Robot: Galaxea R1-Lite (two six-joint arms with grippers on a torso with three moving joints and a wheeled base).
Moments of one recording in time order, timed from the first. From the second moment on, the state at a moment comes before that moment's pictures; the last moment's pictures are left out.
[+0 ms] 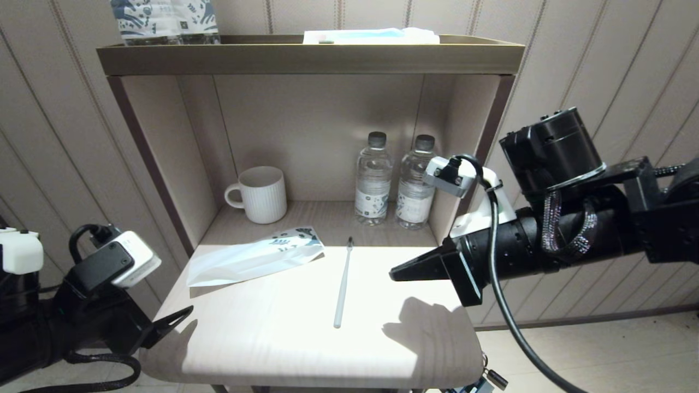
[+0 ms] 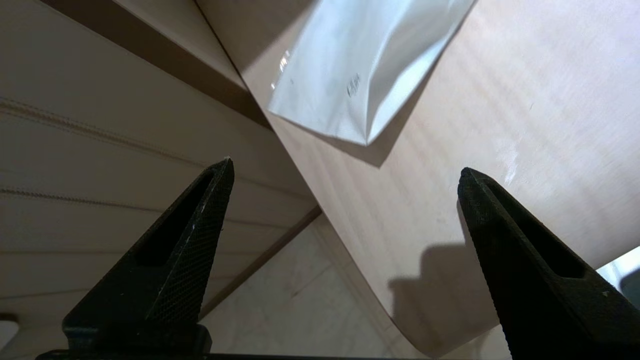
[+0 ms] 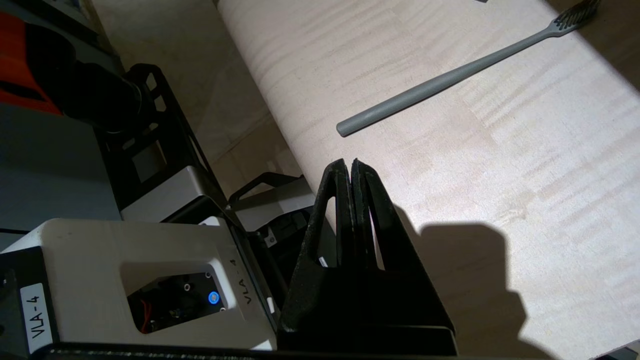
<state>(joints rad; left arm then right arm) -0.22 1.30 -0.45 -0.35 -0.06 0.60 0.57 1.61 -1.23 0.23 0.53 -0.04</state>
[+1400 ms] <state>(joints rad) -0.21 1.59 -0.40 -0.75 -0.01 0.75 0.54 1.69 -1.20 0.13 0.61 -0.04</state>
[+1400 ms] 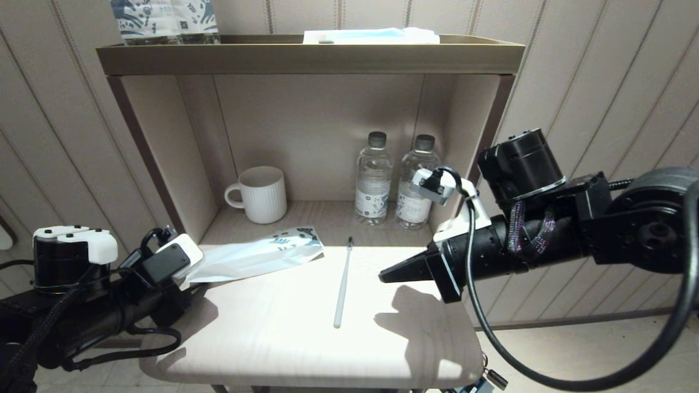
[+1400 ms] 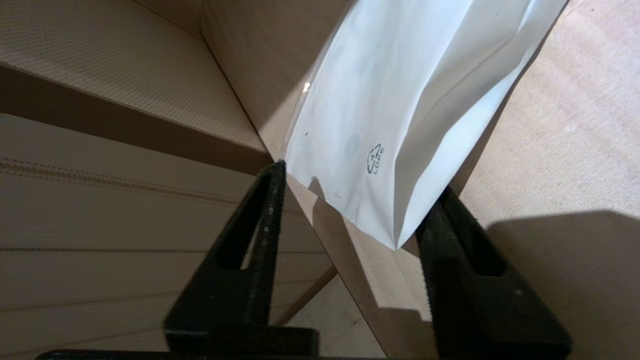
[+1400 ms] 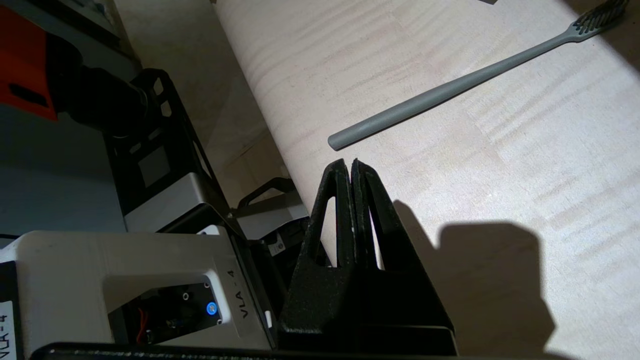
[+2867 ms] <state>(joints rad) -0.48 1.38 -0.26 -1.37 0.21 1.06 0.51 1.52 -1.16 0.14 0.61 0.09</state>
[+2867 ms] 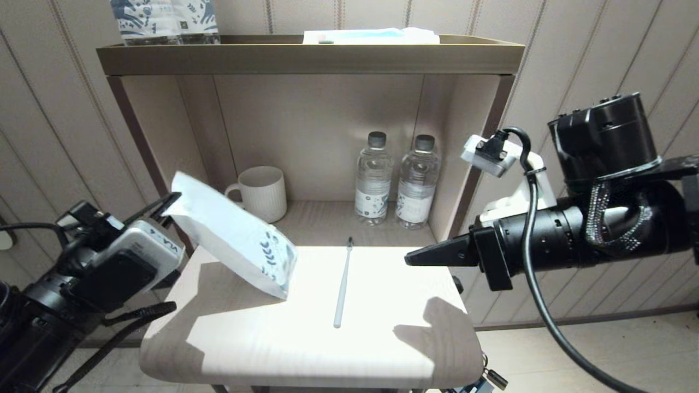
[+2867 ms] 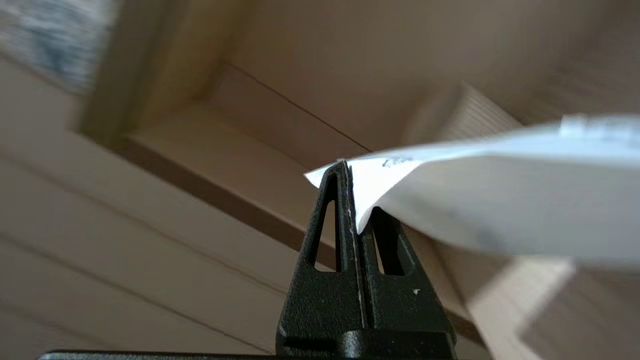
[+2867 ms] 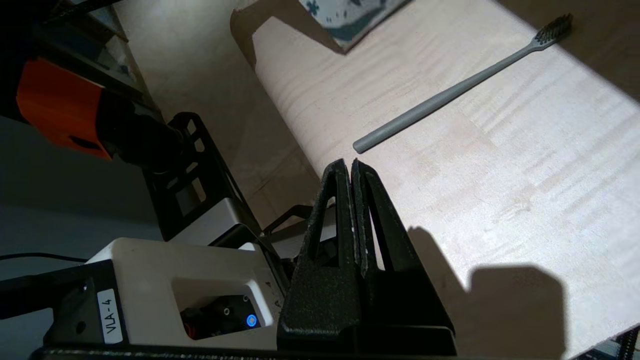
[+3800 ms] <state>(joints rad) -0.69 1.38 -0.75 -1.29 0.49 0.98 0.51 1.49 -1.23 0.08 0.85 0.34</state>
